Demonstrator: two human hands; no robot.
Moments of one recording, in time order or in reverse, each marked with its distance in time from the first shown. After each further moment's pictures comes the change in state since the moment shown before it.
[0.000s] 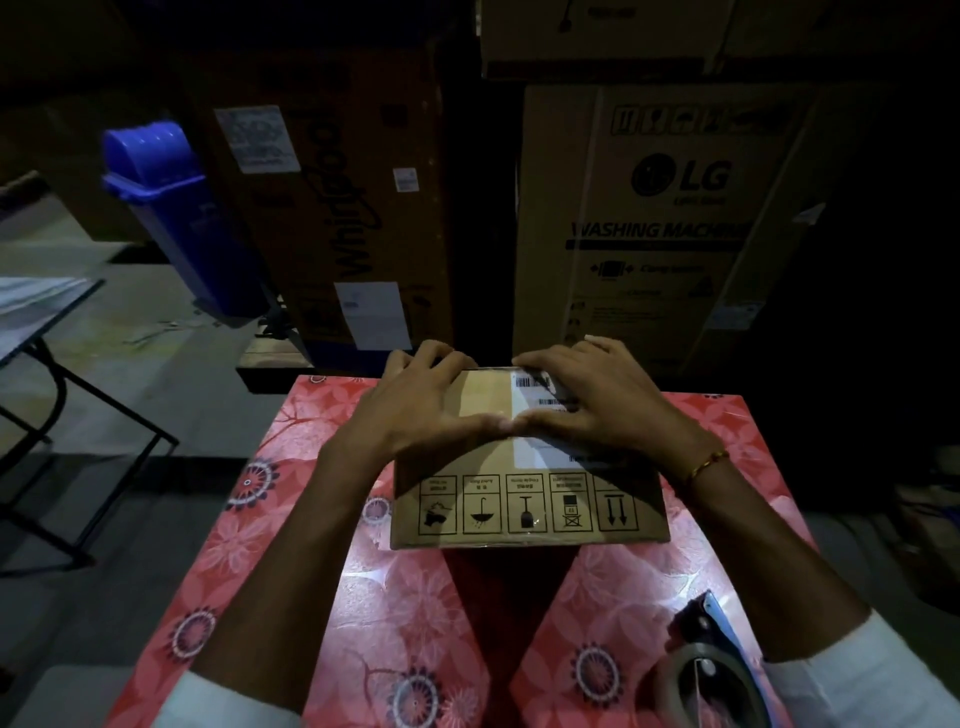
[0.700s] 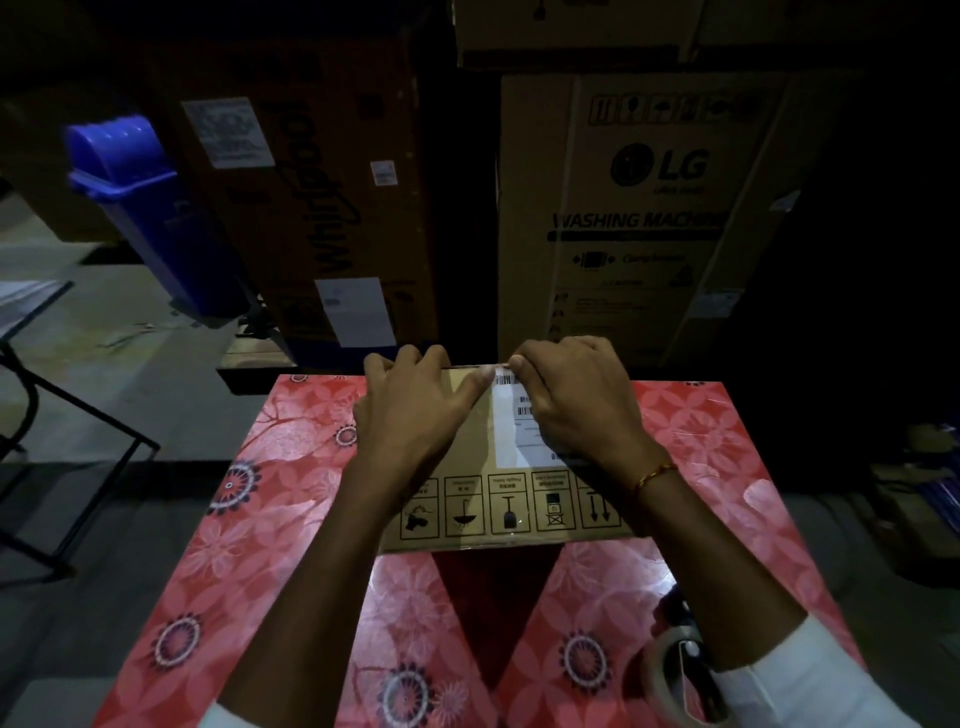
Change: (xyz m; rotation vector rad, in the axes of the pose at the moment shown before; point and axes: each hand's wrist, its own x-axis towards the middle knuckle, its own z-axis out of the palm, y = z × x) left_hand -0.005 0.035 0.019 -0.086 0.238 -0.262; right_hand -0.003 -0.014 0.023 0.002 0.299 0.188
